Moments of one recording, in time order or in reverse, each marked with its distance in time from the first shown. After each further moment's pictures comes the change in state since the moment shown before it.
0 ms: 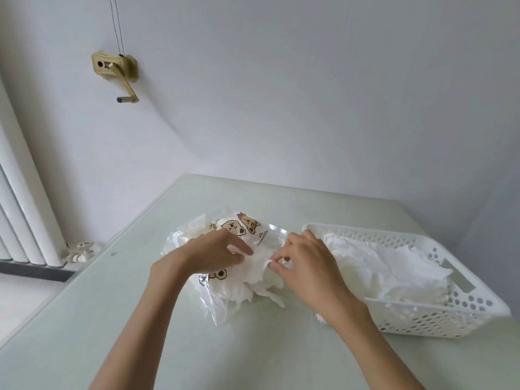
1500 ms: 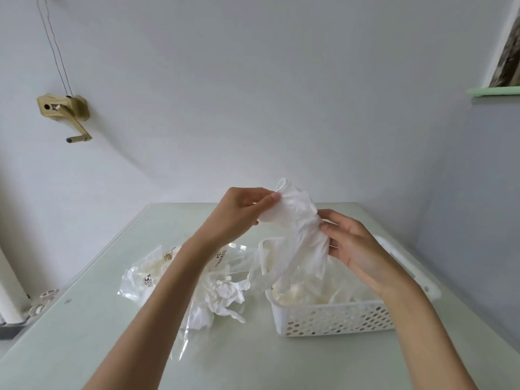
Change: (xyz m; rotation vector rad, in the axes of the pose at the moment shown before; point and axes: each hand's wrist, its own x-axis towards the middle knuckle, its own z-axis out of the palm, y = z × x) left_hand 0.025 0.135 -0.014 -0.533 0.285 0.405; right_hand -0.027 0.093 -0.096 1.268 0.029 0.360
